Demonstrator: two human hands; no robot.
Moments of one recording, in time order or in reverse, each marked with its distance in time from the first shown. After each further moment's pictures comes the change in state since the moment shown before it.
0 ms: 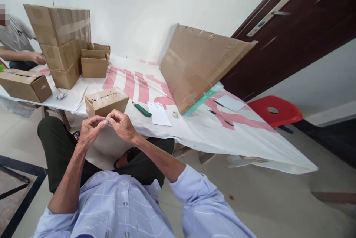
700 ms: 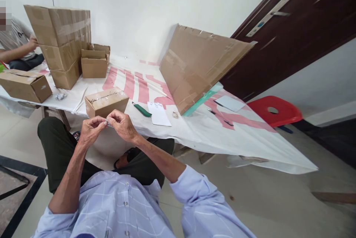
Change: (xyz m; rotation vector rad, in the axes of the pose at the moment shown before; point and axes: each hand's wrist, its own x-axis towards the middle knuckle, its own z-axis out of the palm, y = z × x) left_hand 0.002 -0.001 0.001 0.029 -0.025 0.016; right_hand -0.003 0.003 0.000 0.075 -0.007 0.094
